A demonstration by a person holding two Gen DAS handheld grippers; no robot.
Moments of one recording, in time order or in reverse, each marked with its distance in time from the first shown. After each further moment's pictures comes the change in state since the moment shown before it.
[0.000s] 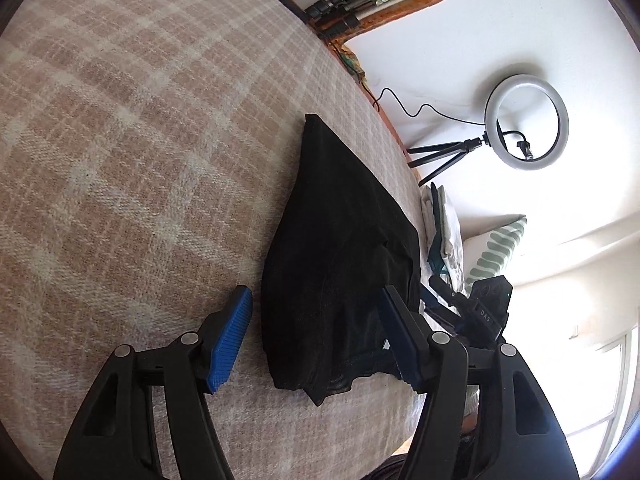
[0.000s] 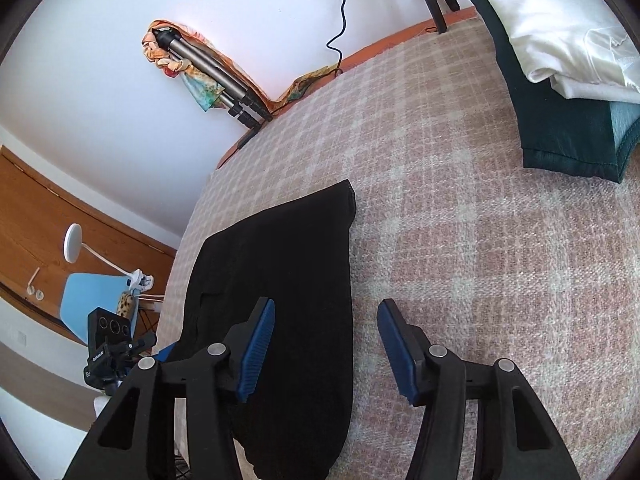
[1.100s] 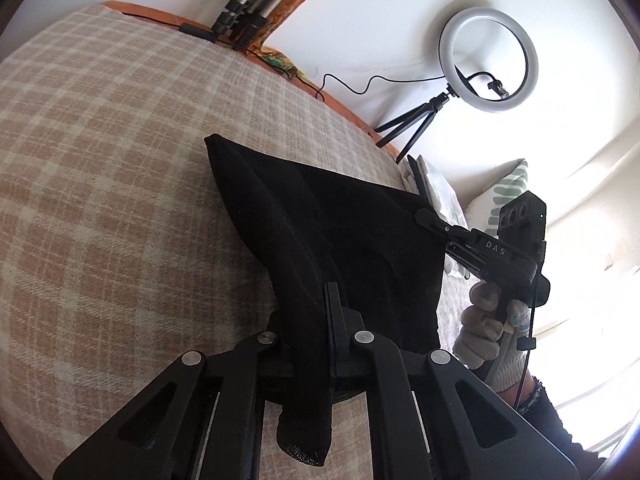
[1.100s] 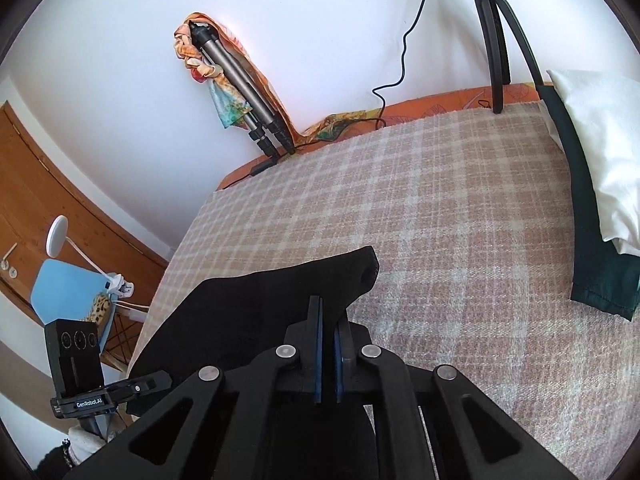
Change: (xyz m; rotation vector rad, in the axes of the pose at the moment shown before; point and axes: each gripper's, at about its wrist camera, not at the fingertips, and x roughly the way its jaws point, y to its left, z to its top) left arm 0.030 -0.070 -0.011 0.270 -0.022 0.069; right arm 0.002 0.067 0.039 -0.157 -0.101 -0.118
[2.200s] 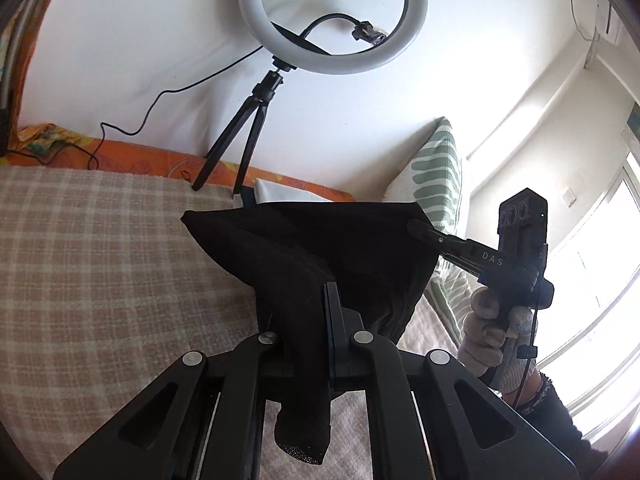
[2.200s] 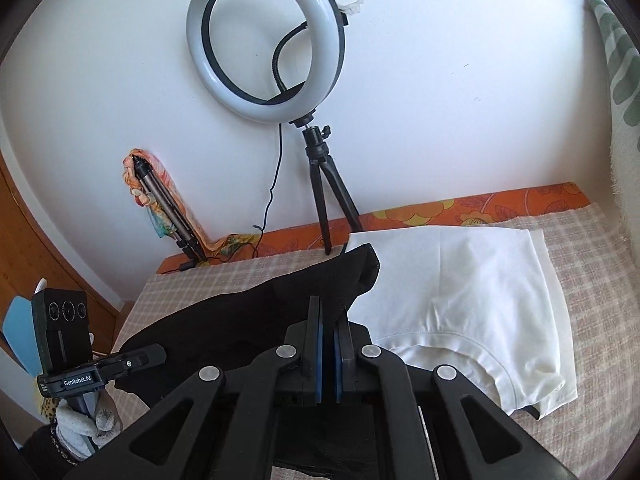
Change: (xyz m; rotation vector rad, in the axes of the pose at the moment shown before) left arm 0.155 -0.195 0.069 0.306 0.015 -0.202; right arm -0.201 -0.129 0.093 -0.010 -0.210 -0.216
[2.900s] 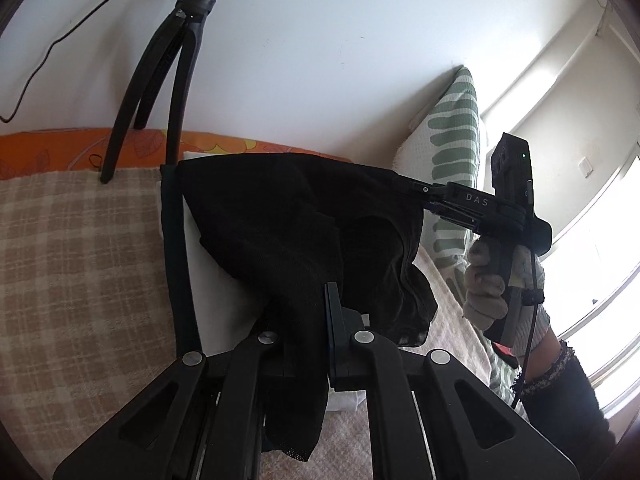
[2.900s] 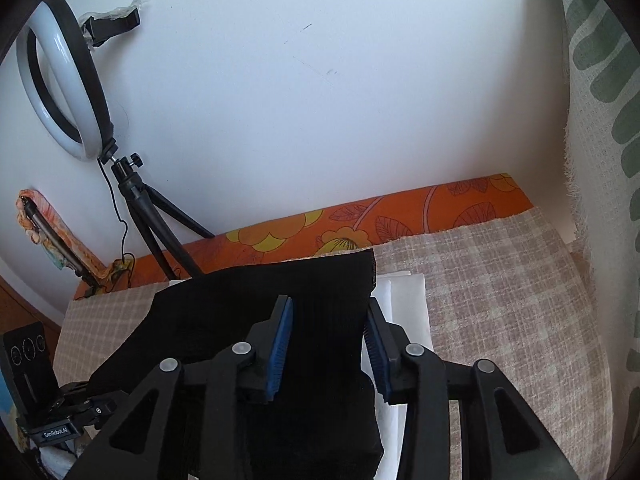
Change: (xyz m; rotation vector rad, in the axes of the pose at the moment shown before) left arm 0.140 -0.004 0.005 0.049 0.143 -0.005; right arm 0.066 -0.157 0.055 0.092 0.082 -0.187
